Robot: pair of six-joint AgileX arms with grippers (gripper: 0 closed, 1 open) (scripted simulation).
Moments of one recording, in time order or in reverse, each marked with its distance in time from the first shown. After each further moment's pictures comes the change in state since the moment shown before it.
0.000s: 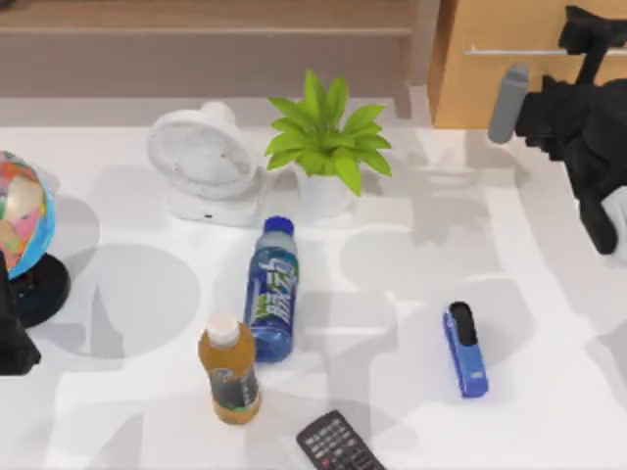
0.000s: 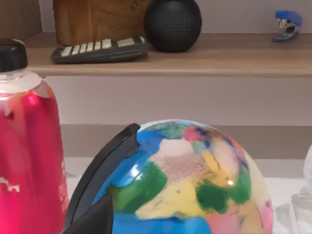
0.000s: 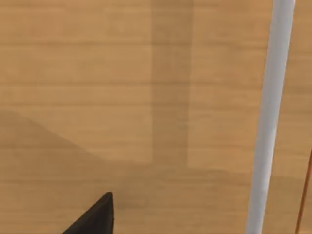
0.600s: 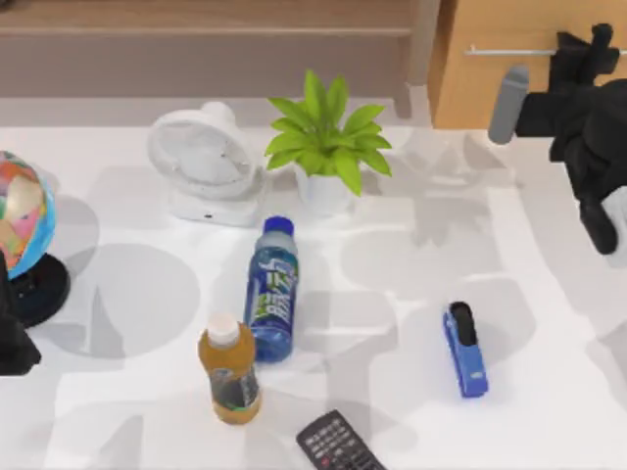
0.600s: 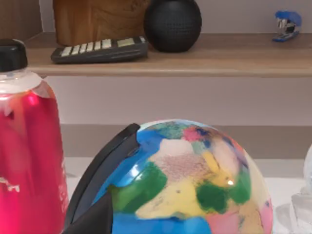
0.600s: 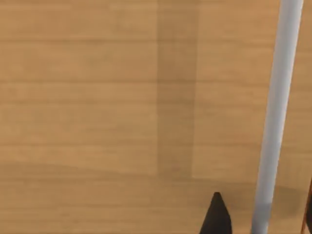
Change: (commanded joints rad) left arm 0.000 0.000 0.000 0.000 0.000 0.000; right arm 0.000 0.000 0.000 0.000 0.000 0.000
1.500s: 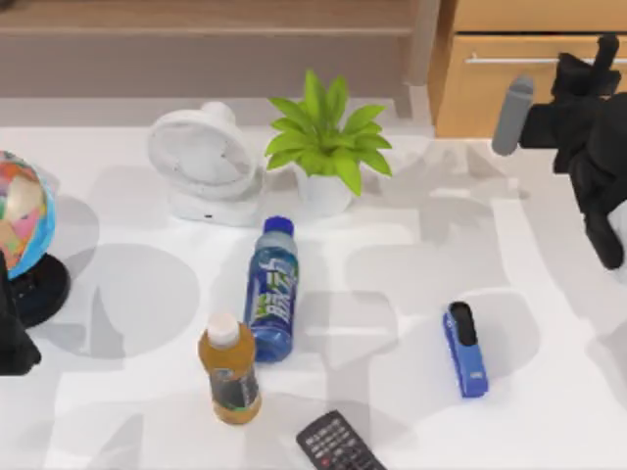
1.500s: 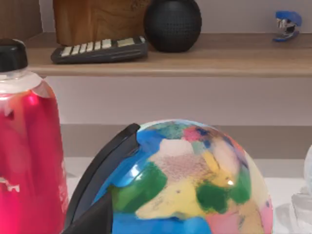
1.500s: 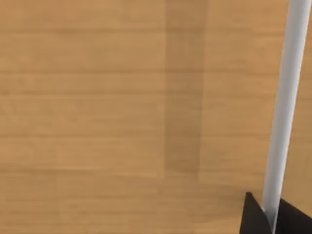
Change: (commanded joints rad) left arm 0.000 0.000 0.000 0.000 0.000 0.000; right arm 0.008 -0.037 -0.075 0.040 0.012 0.006
